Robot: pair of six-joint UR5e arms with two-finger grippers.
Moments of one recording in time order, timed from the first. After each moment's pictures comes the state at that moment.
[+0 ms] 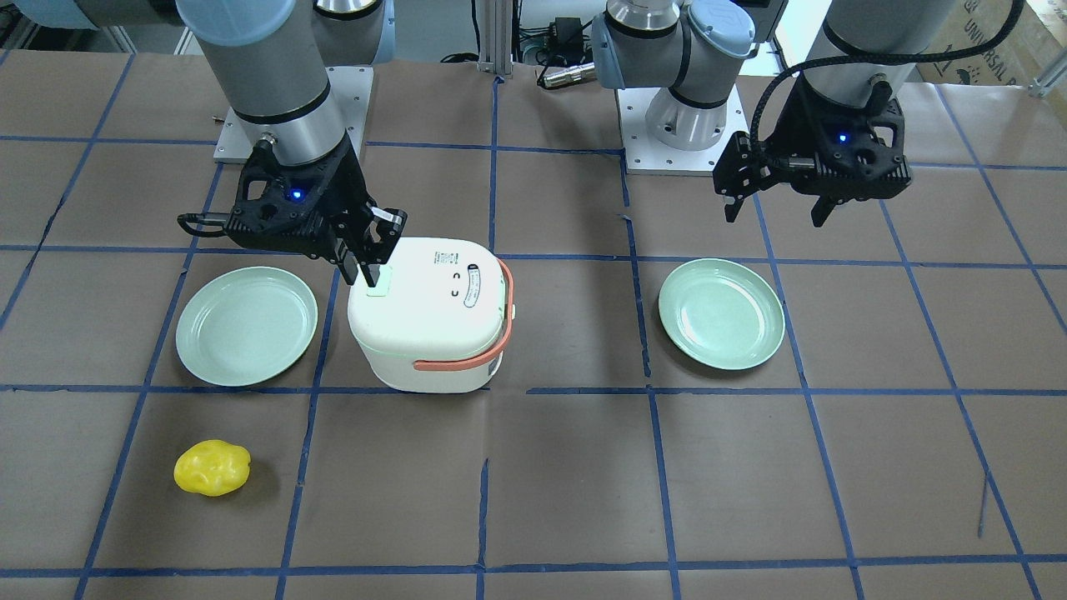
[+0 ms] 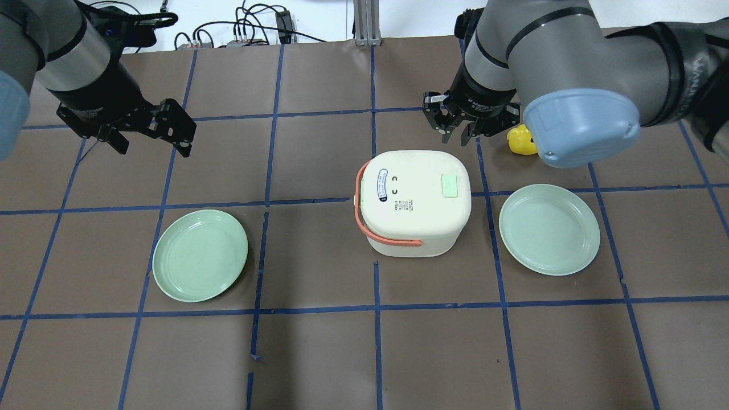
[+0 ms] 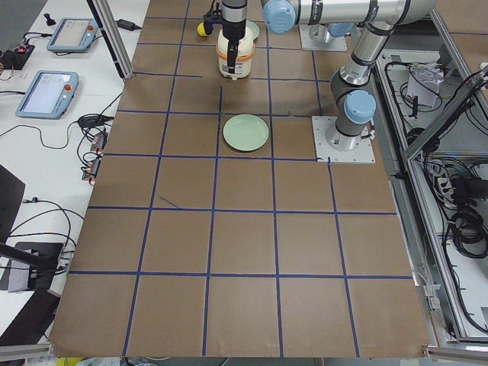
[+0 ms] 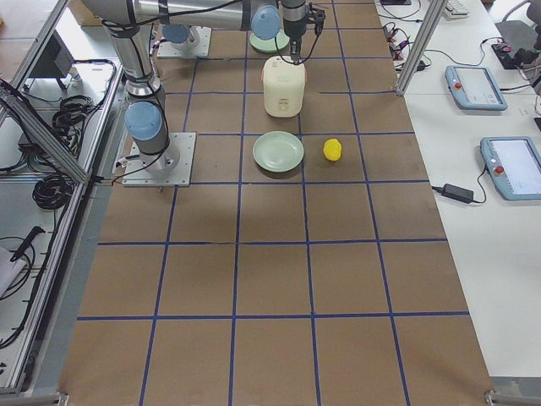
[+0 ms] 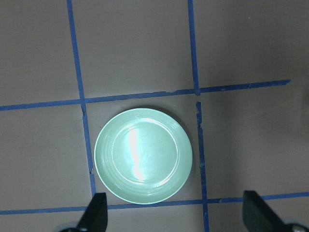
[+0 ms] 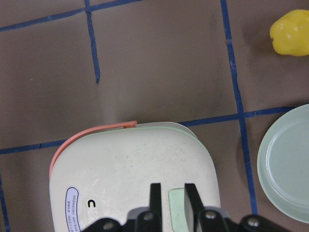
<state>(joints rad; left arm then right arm) -1.47 -1.51 -1.65 -1.52 1.62 0.18 1.73 -1.49 1.69 -1.91 -1.49 0.31</state>
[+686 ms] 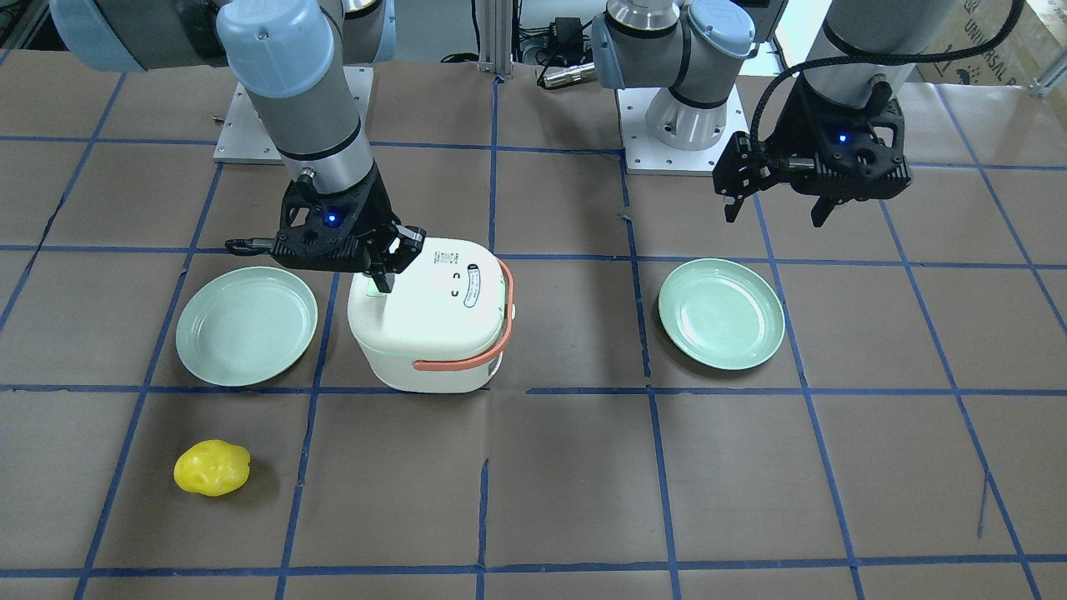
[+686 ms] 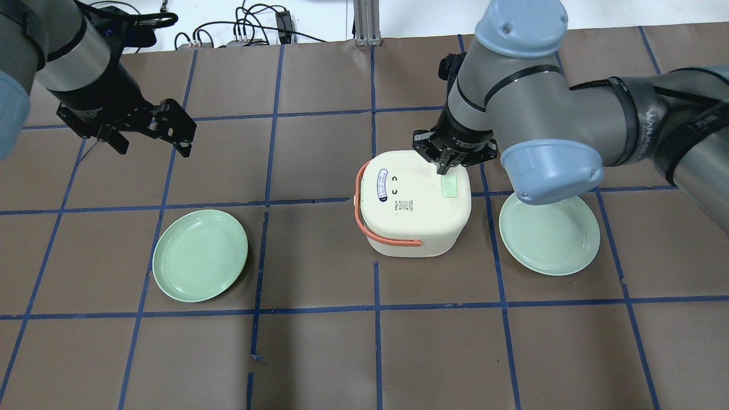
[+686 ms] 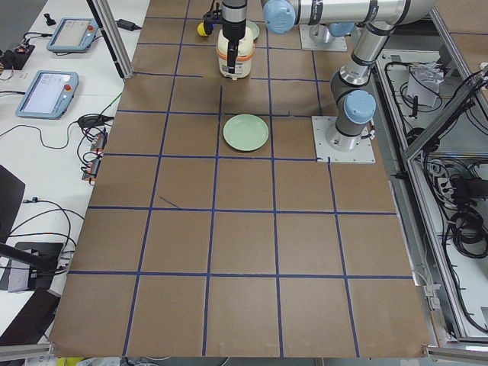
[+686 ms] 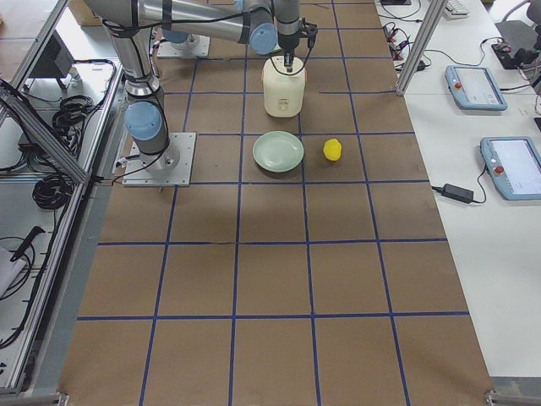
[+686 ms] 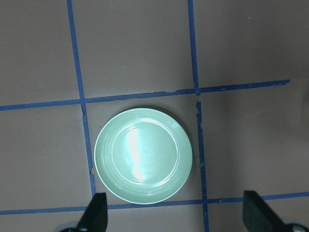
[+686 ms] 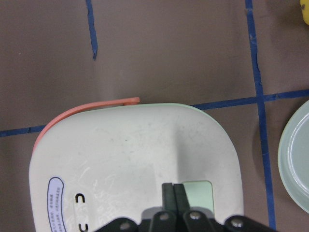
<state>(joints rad) -1.47 -1.51 -1.65 -1.52 1.62 0.18 1.75 -1.49 1.81 -2.00 -1.48 0.32</state>
